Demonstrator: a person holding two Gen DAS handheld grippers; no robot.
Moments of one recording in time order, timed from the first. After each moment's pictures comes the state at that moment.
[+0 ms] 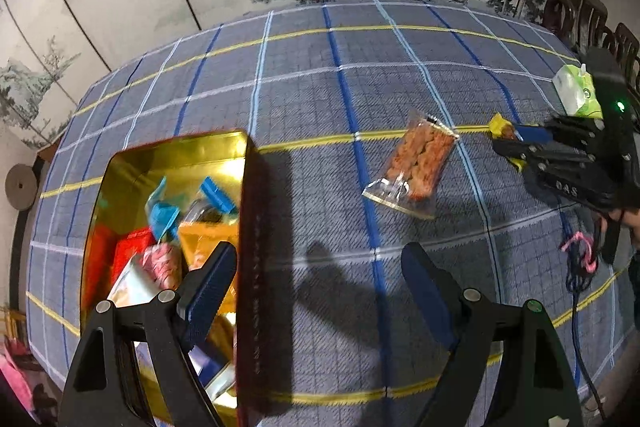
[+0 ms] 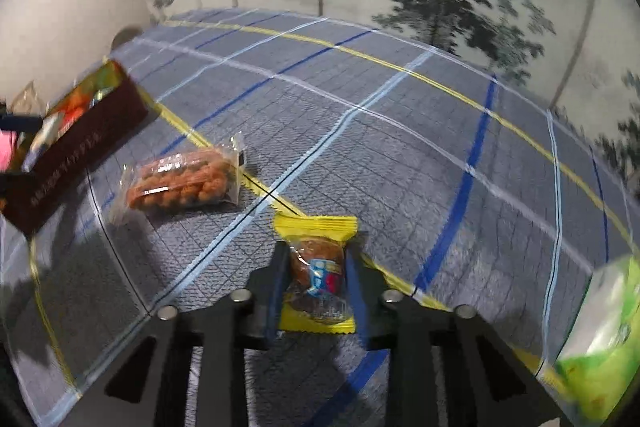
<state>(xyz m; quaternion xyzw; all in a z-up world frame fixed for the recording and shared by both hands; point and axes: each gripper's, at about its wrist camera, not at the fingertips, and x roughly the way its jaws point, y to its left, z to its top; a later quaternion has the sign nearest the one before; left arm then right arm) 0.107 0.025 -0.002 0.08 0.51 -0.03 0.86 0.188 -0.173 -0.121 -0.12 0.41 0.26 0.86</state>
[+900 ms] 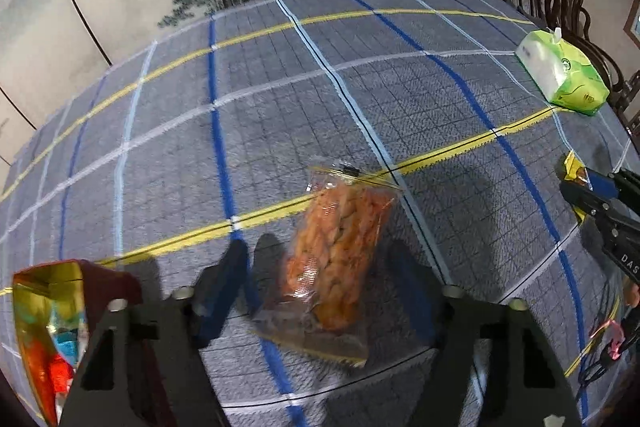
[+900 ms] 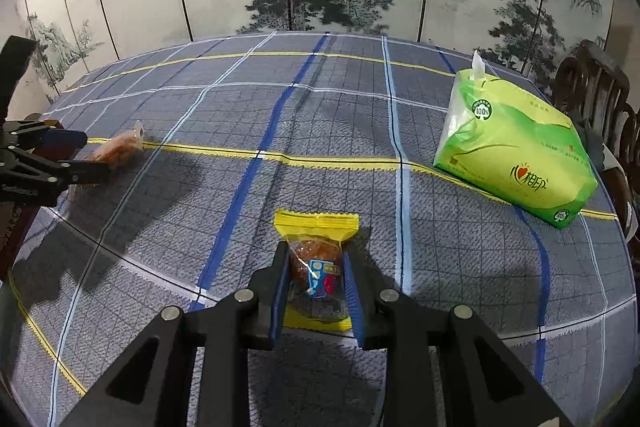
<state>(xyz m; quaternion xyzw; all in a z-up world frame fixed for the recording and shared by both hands) 0.188 -0.042 -0.054 0.12 0.51 -0.15 0.84 0.109 -0.262 -0.127 -0.02 0.40 0.06 0.91</state>
